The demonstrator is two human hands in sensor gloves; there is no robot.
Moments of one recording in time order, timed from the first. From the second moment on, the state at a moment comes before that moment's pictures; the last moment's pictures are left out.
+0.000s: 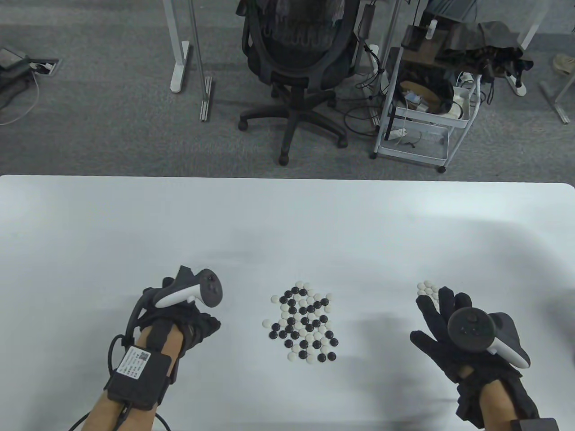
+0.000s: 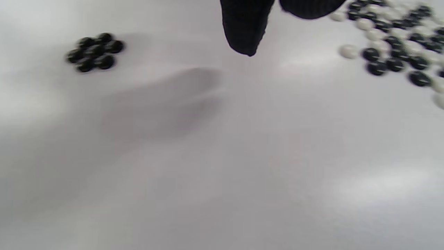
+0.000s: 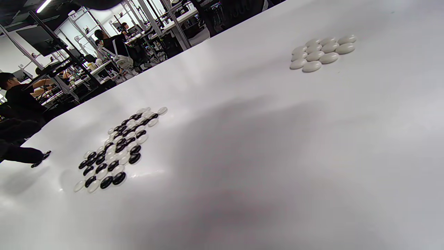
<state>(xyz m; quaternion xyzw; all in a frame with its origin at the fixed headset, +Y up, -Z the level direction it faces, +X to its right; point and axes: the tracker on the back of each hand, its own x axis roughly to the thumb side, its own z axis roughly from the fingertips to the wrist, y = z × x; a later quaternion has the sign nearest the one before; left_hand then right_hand) -0.180 -0.707 -0.309 -0.41 -0.09 -0.03 0.91 0.302 -0.701 -0.259 0.13 0.19 0.95 0.20</state>
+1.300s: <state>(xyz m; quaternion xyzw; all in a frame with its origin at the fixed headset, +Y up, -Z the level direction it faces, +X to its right) -0.267 -0.738 -0.359 -0.41 0.11 0.09 0.90 0.304 -0.703 -0.260 0.13 0.20 0.95 0.20</state>
